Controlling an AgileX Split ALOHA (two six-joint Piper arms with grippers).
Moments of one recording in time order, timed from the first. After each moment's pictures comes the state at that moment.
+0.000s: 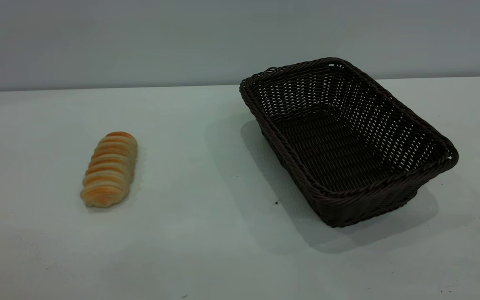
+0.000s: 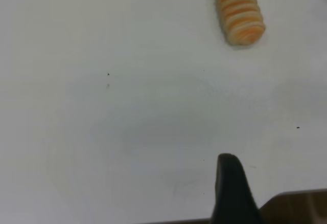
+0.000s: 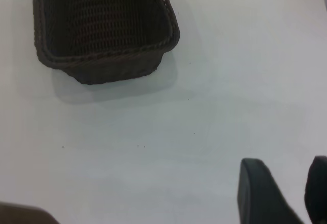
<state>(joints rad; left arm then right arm) -0.05 -0.02 -0.49 0.03 1.14 0.00 -0.02 -0.02 -0.48 0.10 1.14 -0.18</state>
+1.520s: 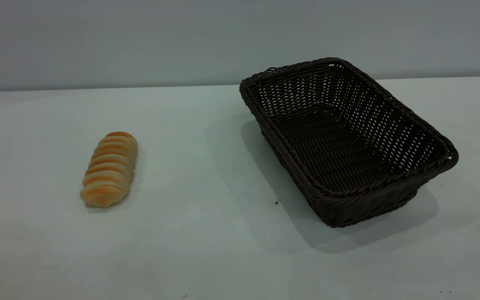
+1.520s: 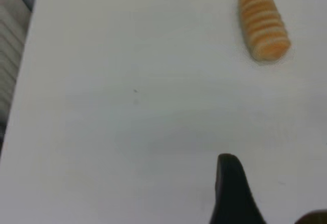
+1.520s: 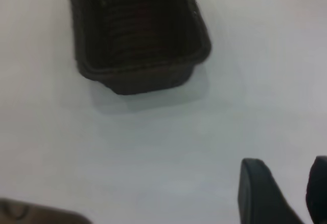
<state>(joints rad) -0.05 0.02 -0.50 0.11 1.08 0.01 -0.02 0.01 -0.49 0.22 1.12 -0.21</state>
